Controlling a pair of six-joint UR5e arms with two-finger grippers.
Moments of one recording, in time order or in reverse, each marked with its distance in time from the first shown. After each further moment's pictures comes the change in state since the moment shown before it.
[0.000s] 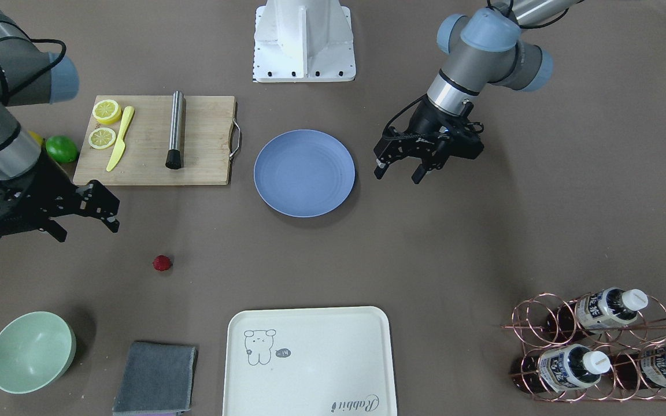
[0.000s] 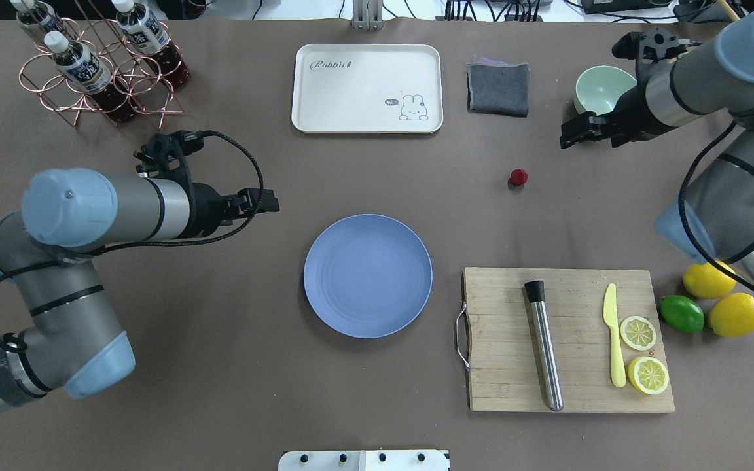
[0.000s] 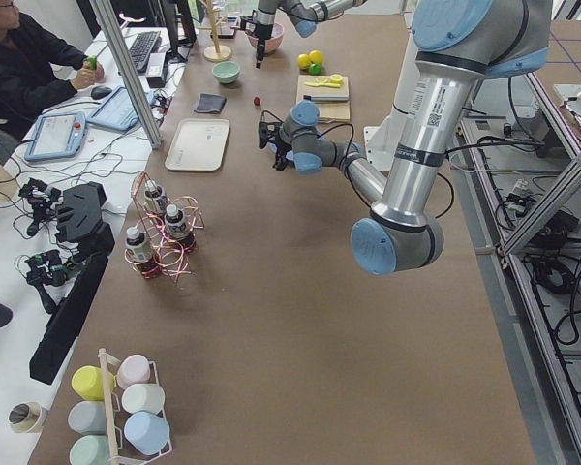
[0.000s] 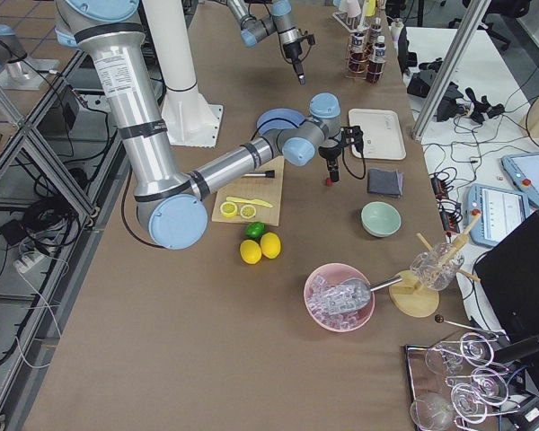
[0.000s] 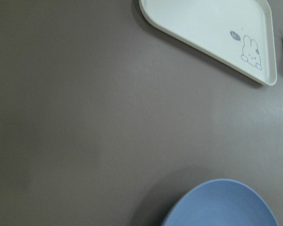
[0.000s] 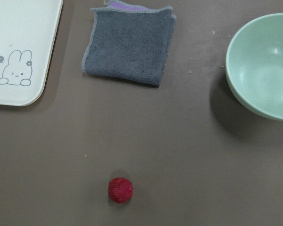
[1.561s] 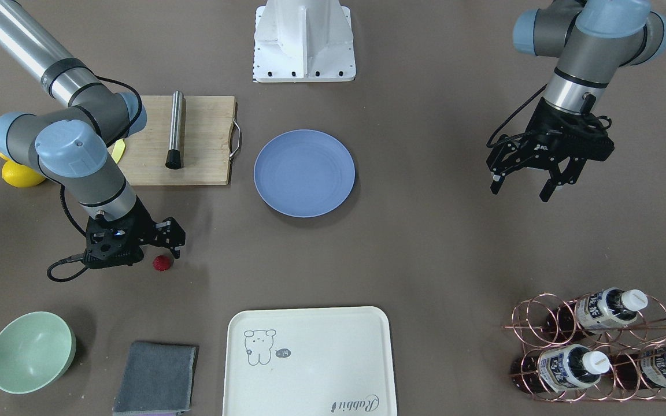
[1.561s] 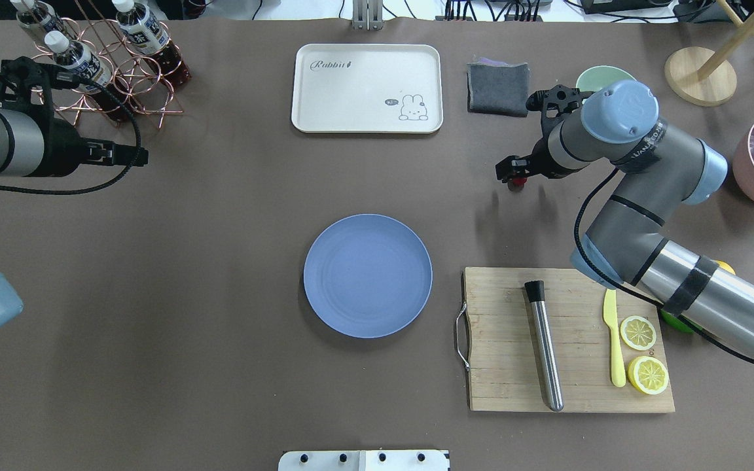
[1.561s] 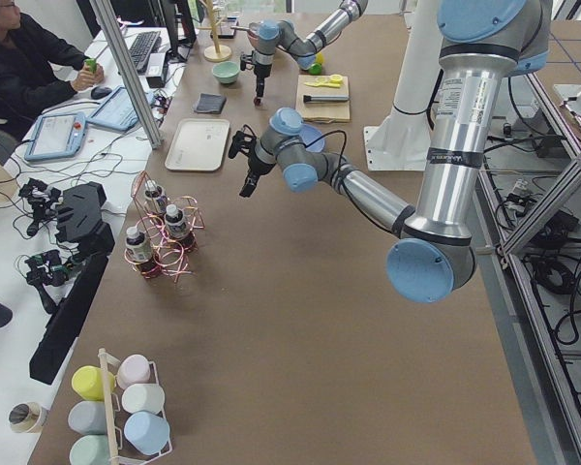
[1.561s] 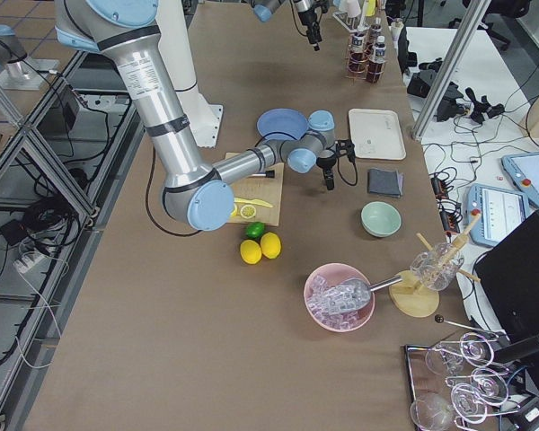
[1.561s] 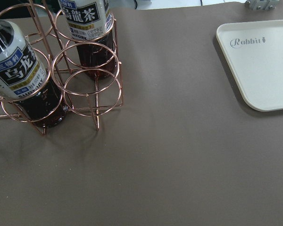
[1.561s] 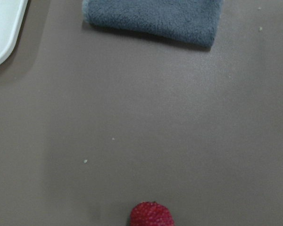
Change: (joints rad) left arm -0.237 0.175 -0.090 0.101 -0.060 0.461; right arm -0.156 0.122 -0.264 0.115 -0.145 0.054
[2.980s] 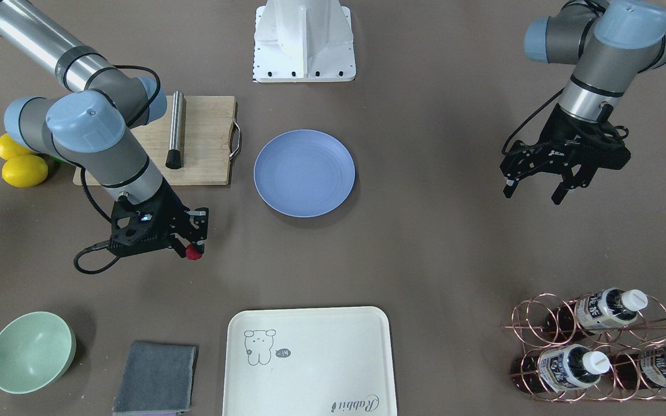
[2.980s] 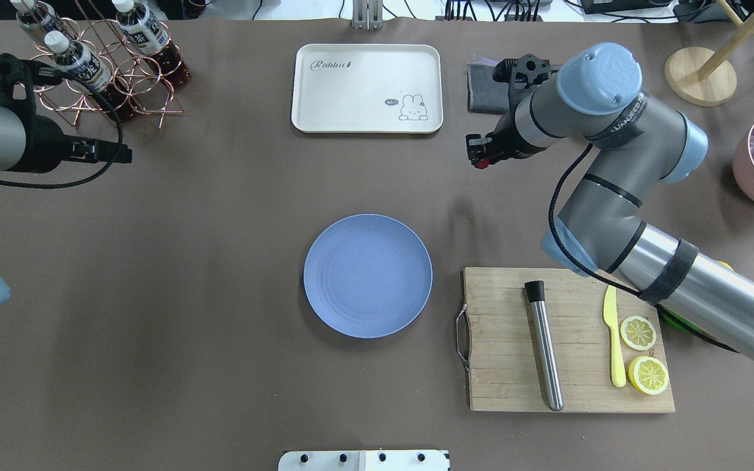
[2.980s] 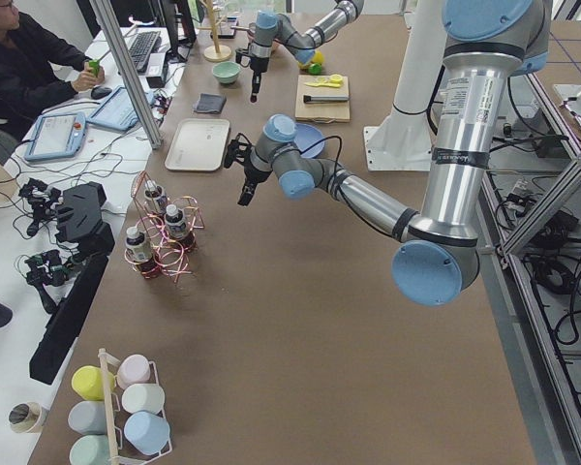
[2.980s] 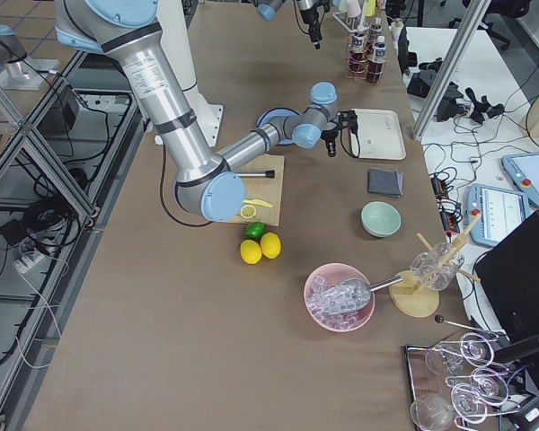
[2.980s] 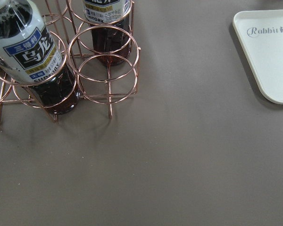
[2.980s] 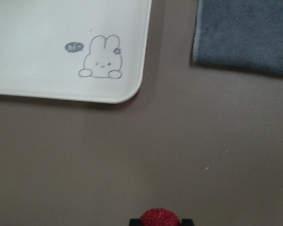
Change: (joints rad) left arm -0.051 0.018 0.030 -0.010 -0.058 0.003; right arm -0.022 0.085 0.121 -0.073 0.041 0.088
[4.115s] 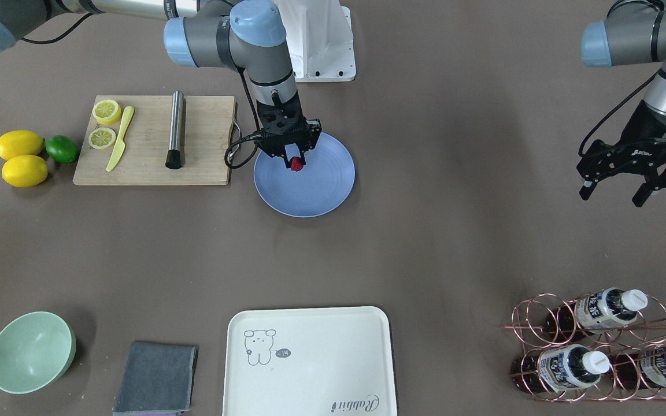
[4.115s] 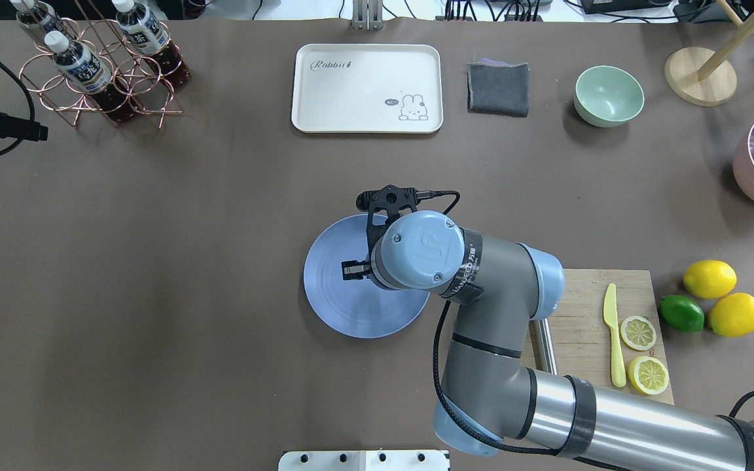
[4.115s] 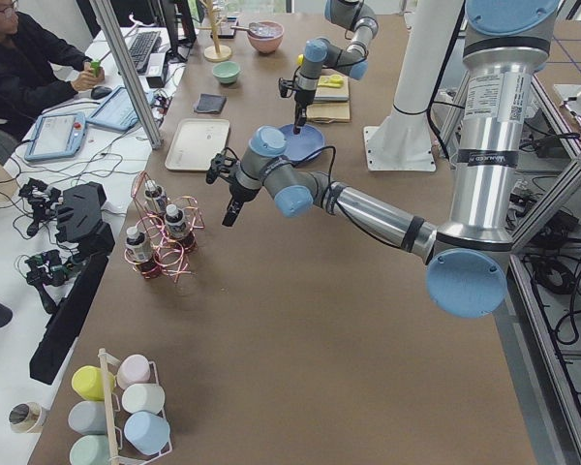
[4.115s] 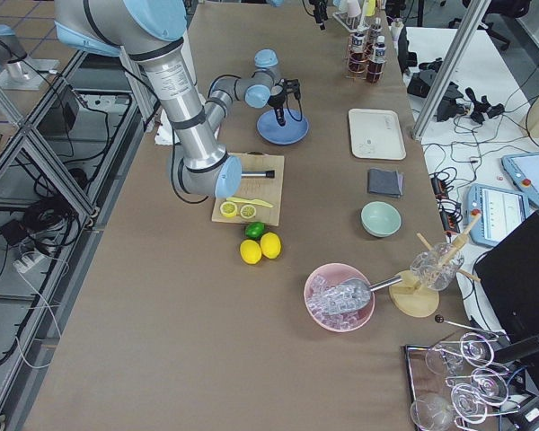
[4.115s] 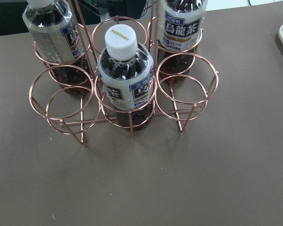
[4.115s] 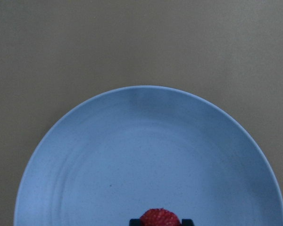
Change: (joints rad) left arm -0.185 0.070 0.035 -0.002 -0.104 0.243; right arm -0.384 0.135 0.108 -0.260 -0.316 0.177
